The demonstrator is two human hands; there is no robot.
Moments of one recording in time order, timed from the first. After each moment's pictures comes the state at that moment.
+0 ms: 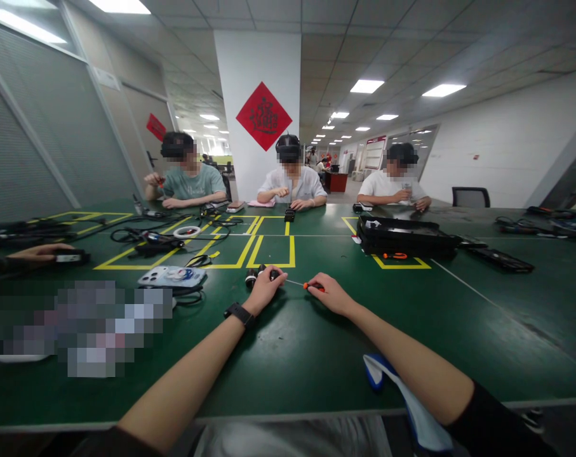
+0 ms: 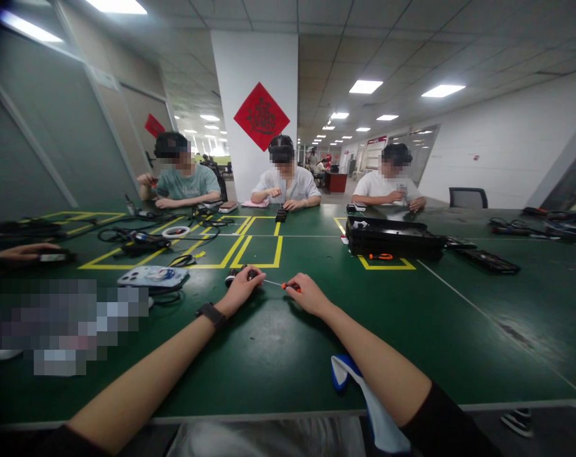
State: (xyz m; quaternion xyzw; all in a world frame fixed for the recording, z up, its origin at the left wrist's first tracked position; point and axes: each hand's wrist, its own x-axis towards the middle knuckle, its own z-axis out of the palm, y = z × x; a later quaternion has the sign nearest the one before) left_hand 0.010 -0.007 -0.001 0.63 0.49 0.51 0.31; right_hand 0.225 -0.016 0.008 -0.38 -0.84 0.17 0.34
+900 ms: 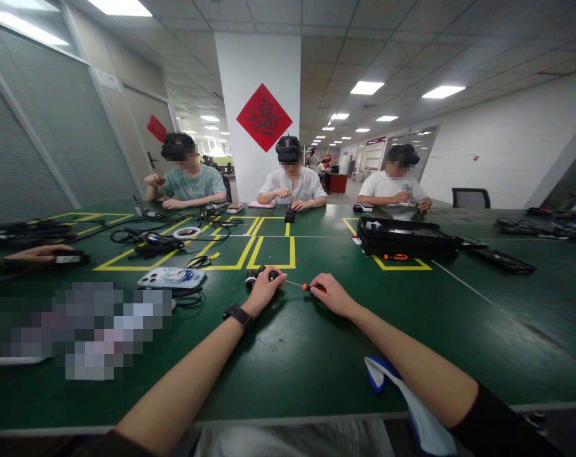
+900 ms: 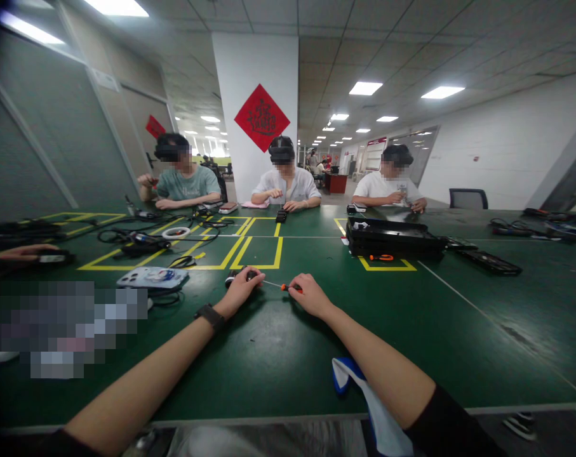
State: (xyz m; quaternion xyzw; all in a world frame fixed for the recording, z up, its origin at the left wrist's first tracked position) left_hand 0.008 -0.005 -0.003 0.62 0.49 0.52 0.32; right_hand 0.228 -0.013 0.007 -0.39 -0.85 0.12 0.33
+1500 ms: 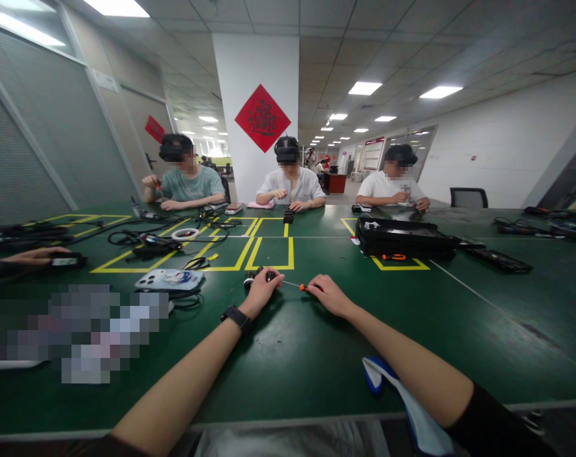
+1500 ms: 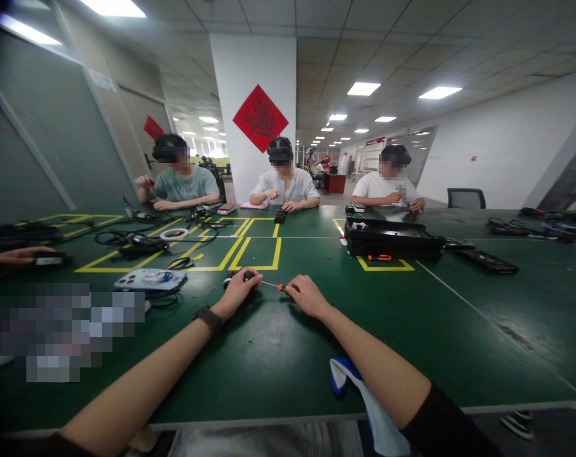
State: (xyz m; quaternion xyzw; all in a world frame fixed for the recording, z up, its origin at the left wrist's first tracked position) left_hand 0.009 -0.006 0.000 0.60 0.49 0.53 0.33; right_hand 0.226 -0.011 0.004 -0.41 -0.84 0.14 0.32
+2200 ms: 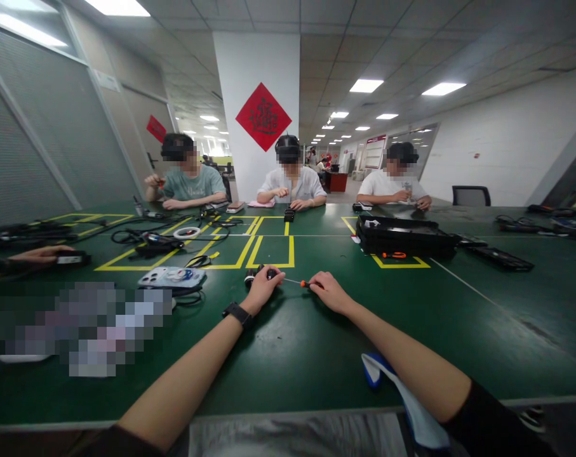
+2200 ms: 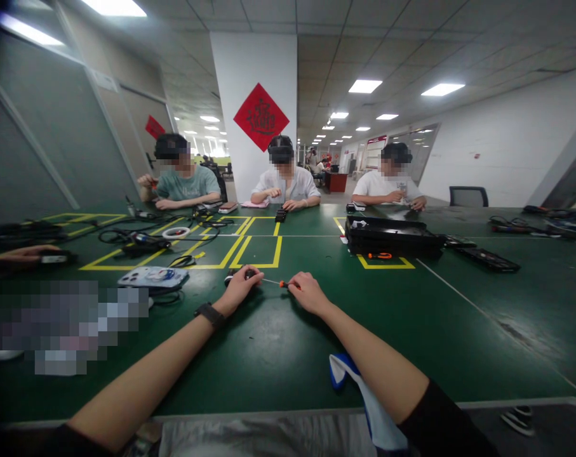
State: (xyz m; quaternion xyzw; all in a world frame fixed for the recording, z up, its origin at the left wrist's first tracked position) left_hand 0.009 -0.006 -0.002 0.60 0.49 0.53 0.33; right_hand 0.227 -0.008 0.001 -0.42 -0.84 0.12 0.32
